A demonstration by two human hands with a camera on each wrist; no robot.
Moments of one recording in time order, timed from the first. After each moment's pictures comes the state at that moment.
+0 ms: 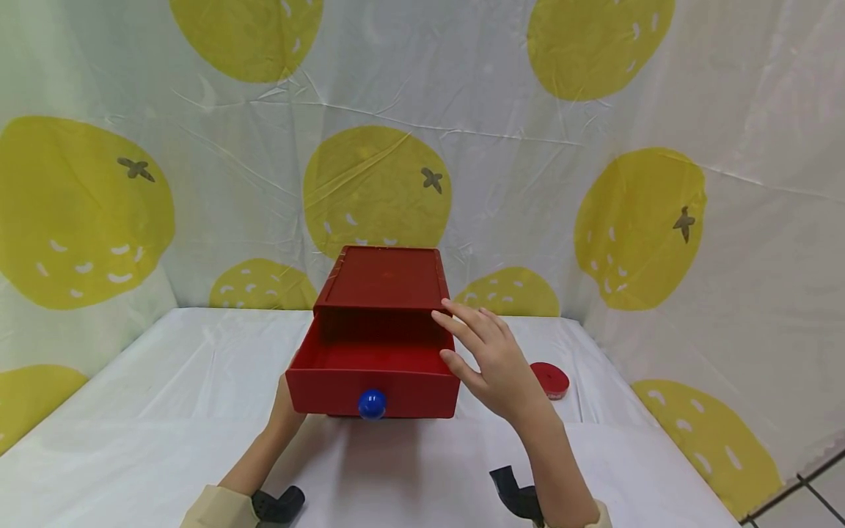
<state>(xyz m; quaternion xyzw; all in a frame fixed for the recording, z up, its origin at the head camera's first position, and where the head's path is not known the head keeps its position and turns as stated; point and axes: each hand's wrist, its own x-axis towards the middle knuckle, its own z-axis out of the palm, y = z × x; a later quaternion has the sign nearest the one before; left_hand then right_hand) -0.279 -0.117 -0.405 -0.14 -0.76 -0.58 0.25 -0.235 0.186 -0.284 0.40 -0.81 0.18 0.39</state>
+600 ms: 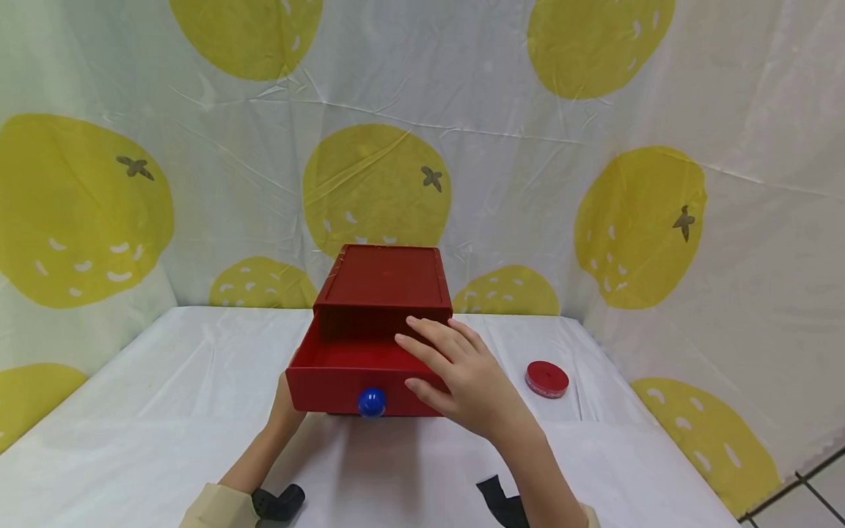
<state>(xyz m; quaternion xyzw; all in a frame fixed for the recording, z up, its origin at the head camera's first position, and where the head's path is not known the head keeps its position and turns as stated) -0.280 -0.117 -0.407 -0.16 -0.76 -0.57 0.26 -0.216 0.159 -0.282 0.47 -0.77 0.12 0.41</state>
